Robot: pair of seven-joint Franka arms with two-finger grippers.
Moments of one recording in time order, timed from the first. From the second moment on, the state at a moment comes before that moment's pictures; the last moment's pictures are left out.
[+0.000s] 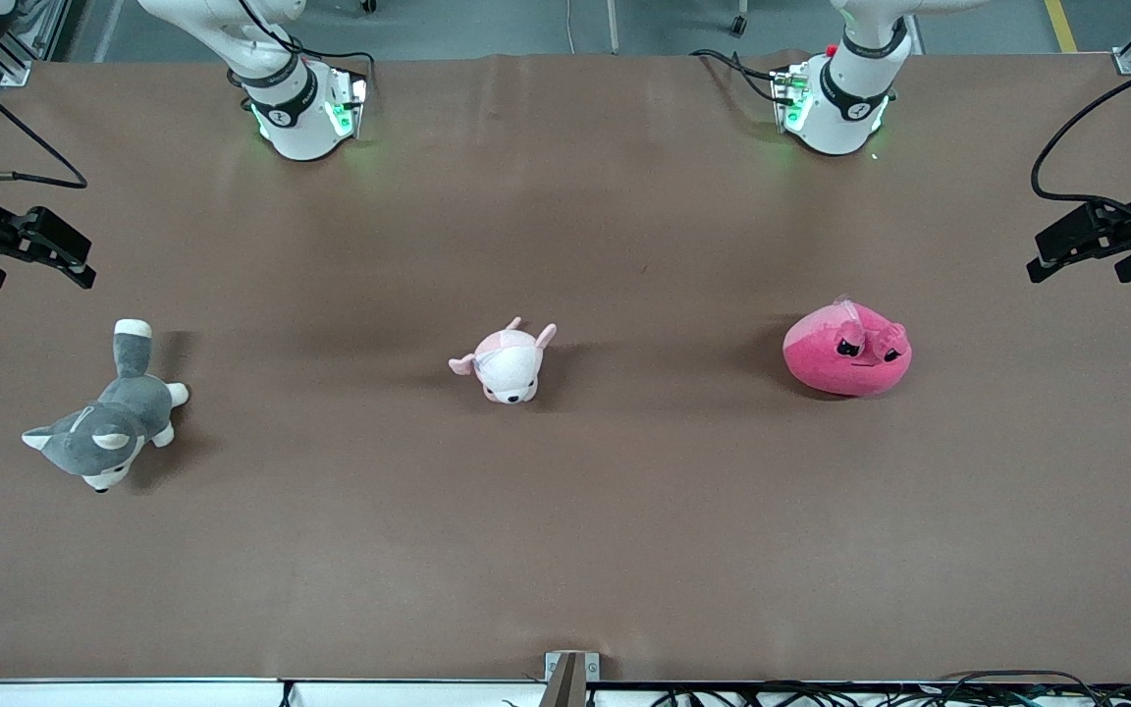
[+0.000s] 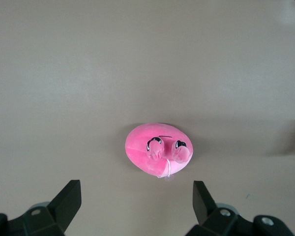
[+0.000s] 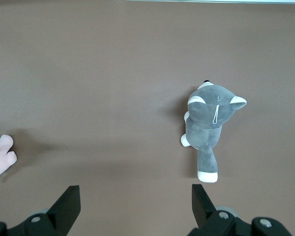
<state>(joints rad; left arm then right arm) 0.01 0.00 -0.02 -1.56 -0.06 1.62 -0.02 -0.04 -0.09 0.03 -1.70 -0.03 1.74 -0.03</state>
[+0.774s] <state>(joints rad) 0.02 0.02 -0.01 -1.57 -0.06 1.60 -0.02 -0.05 -0.09 0.03 -1.70 -0.03 1.74 -0.03</state>
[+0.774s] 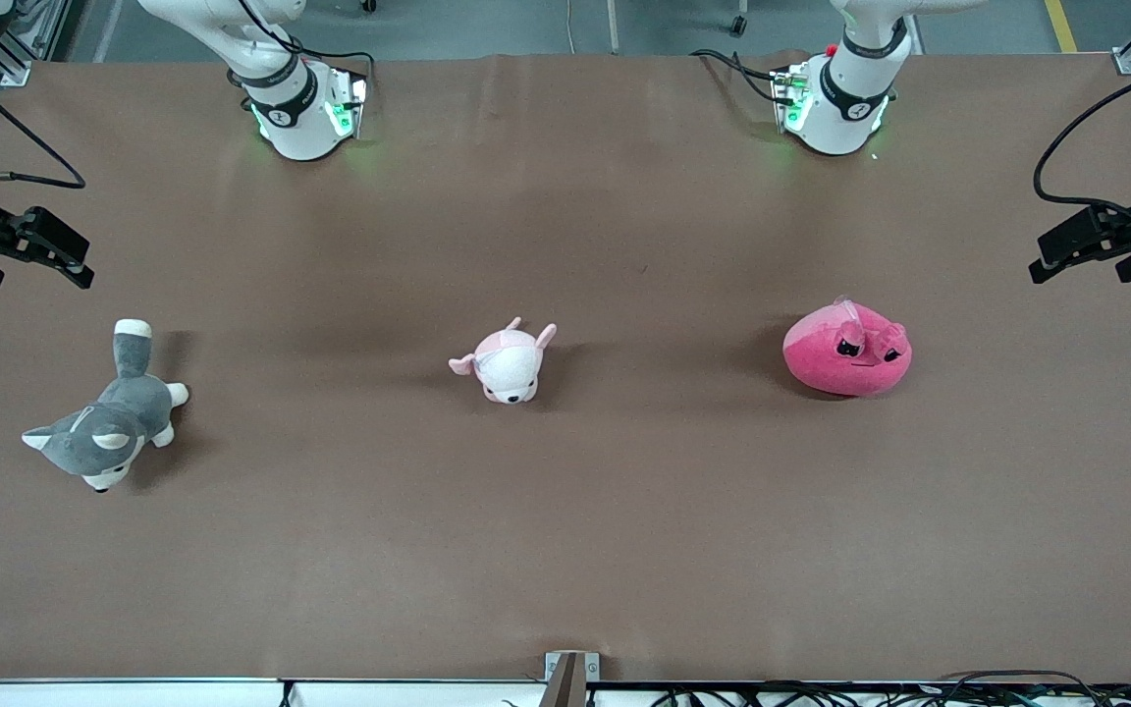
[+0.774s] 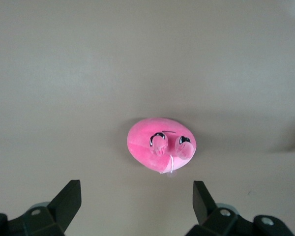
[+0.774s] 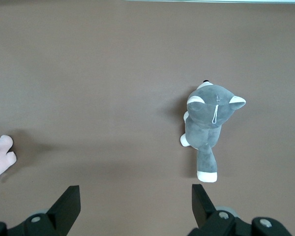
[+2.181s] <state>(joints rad) -0.01 0.24 -0.06 -1.95 -0.06 1.95 -0.11 -0.02 -0.01 0.04 -1.70 -0.02 1.76 -0.03</state>
